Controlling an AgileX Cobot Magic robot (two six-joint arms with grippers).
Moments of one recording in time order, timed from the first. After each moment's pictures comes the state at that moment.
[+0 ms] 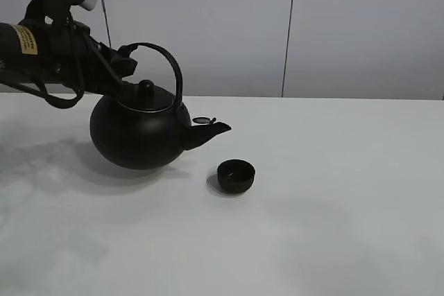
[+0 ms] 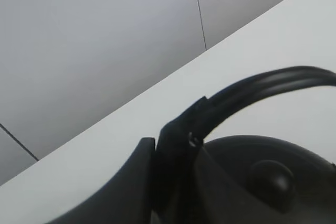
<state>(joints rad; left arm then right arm) -0.30 1.84 -0.84 0.44 -0.63 0.03 -0.09 -0.02 -0.47 0.00 1.08 -0.03</state>
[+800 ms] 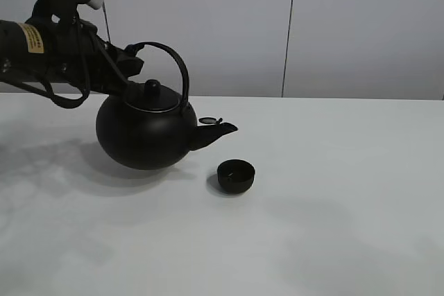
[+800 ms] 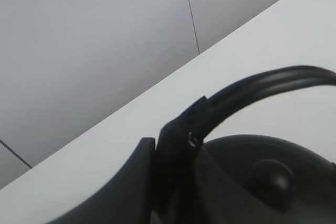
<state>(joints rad) -0.32 1.84 -0.85 0.44 -0.63 0.03 -0.09 -0.02 -0.47 0.00 1.08 -0.03</state>
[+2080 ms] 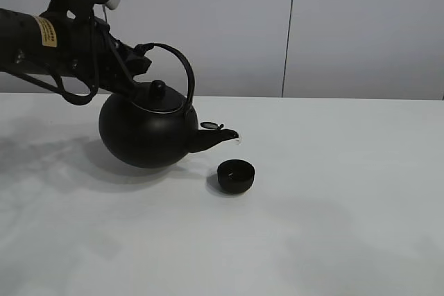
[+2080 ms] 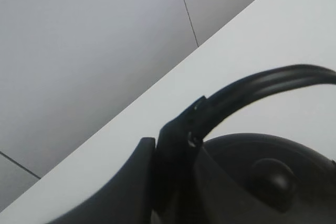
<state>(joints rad) -0.35 1.85 -0.92 0.47 -0.54 0.08 -0.09 -0.02 -0.47 0.00 1.08 -0.03</state>
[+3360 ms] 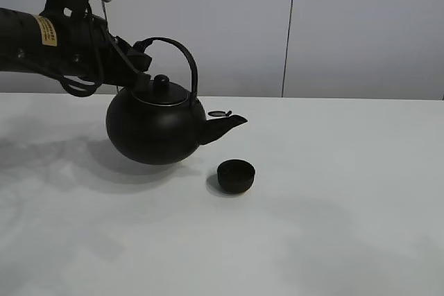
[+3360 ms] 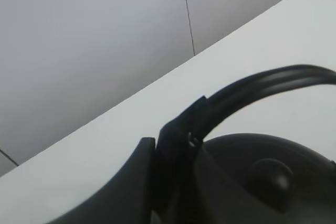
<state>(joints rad) -0.35 1.85 -0.92 0.47 -0.55 -0.07 -0.09 -0.02 -0.47 0.00 1.08 -0.03</state>
